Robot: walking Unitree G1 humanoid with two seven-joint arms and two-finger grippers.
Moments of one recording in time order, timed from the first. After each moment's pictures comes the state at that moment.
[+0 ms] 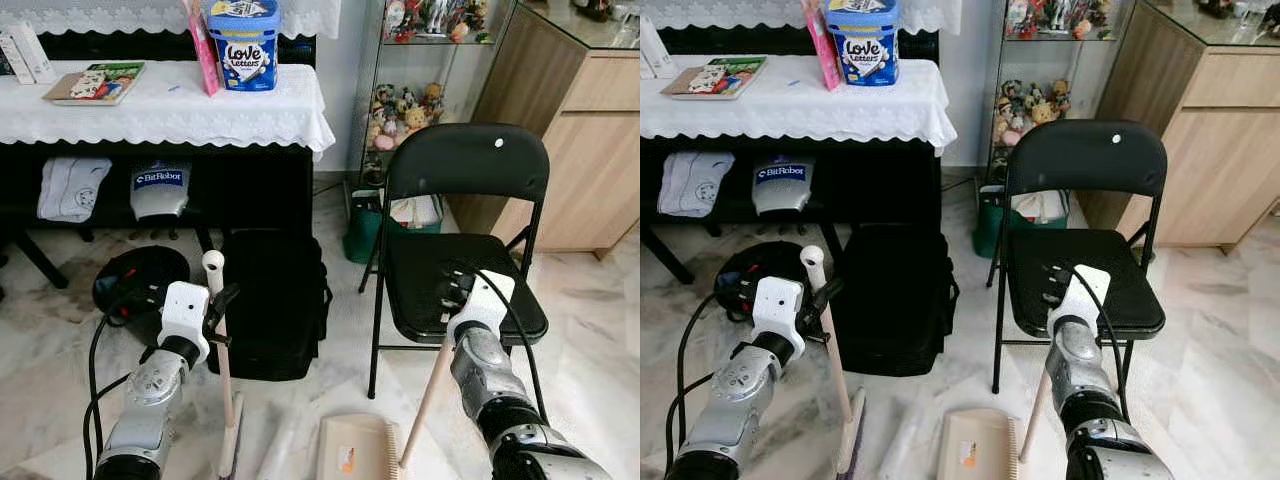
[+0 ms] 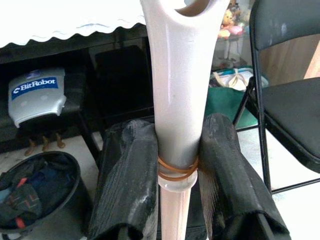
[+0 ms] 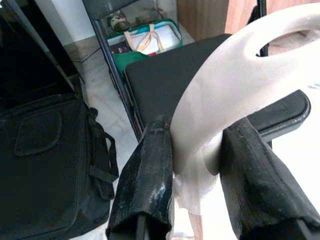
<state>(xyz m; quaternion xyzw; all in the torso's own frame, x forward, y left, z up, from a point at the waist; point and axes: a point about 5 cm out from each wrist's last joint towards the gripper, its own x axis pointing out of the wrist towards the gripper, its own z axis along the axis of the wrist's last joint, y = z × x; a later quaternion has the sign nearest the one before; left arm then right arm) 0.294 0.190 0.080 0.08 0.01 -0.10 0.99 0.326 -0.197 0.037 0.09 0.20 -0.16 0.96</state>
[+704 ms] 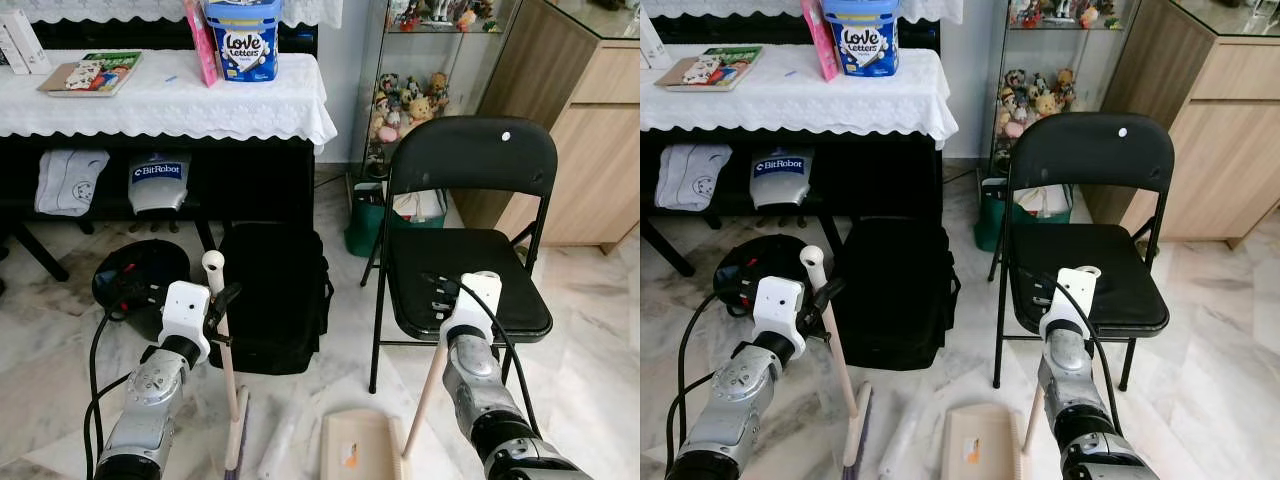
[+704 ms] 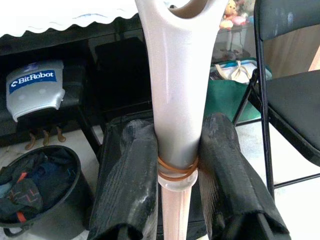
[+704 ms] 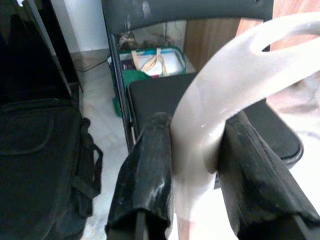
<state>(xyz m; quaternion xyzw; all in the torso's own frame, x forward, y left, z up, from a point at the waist) 0.295 0.190 0.081 0.08 0.00 -0.10 0.99 0.325 -0.185 0.048 -0.03 0.11 -0.13 0.99</state>
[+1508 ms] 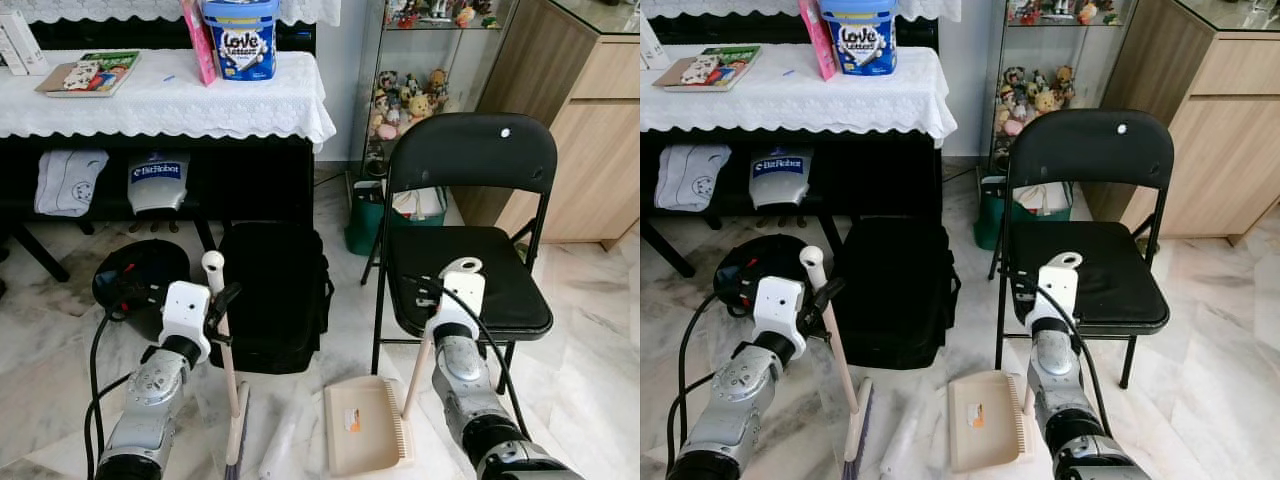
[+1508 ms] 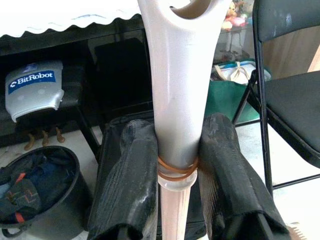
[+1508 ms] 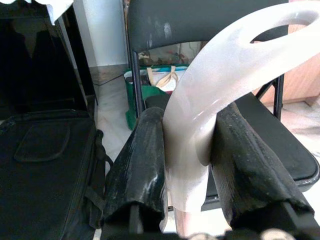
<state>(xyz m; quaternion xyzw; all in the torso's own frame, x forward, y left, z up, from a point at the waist) 0.295 0.189 0.081 0.08 0.00 -0.10 0.99 0.321 -0.170 0.046 -0.03 0.07 -0.09 0.99</state>
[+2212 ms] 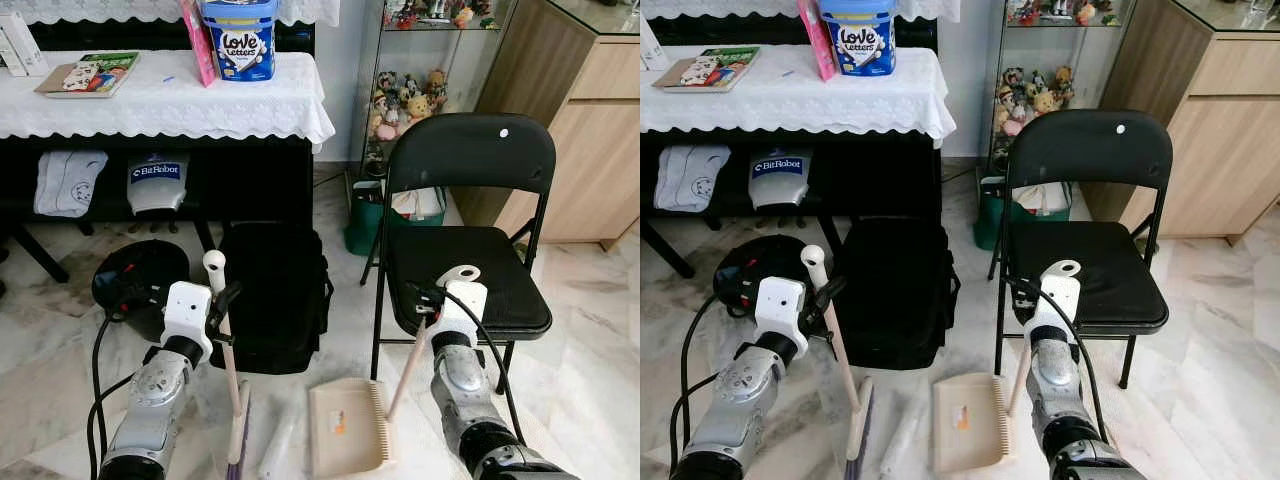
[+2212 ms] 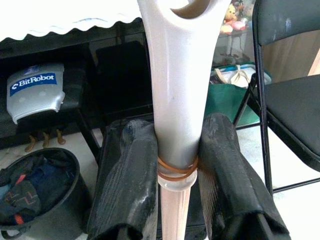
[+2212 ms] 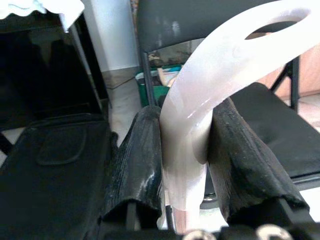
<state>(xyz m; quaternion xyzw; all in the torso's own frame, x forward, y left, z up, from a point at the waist) 0.294 0.187 0.080 0.08 0.00 -0.09 0.99 0.316 -0.163 0.042 0.01 0.05 -0.07 1.00</state>
